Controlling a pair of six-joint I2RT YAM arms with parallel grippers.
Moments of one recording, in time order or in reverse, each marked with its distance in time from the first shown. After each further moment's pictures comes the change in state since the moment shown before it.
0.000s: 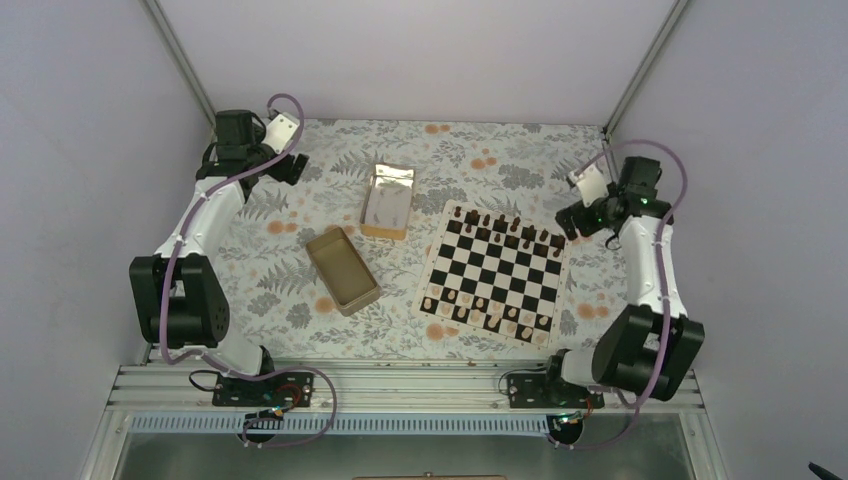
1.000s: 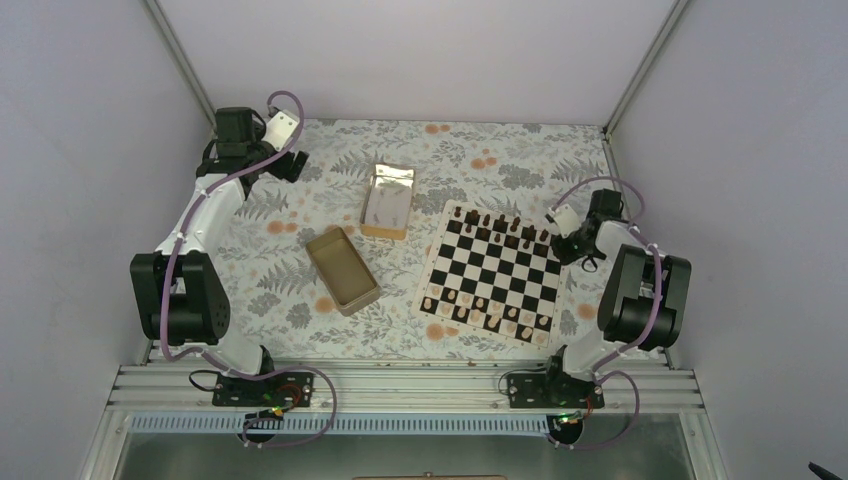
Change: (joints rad) left arm 0.000 0.014 0.025 -0.005 0.001 -0.002; right arm 0.013 0.240 -0.212 0.261 0.040 0.007
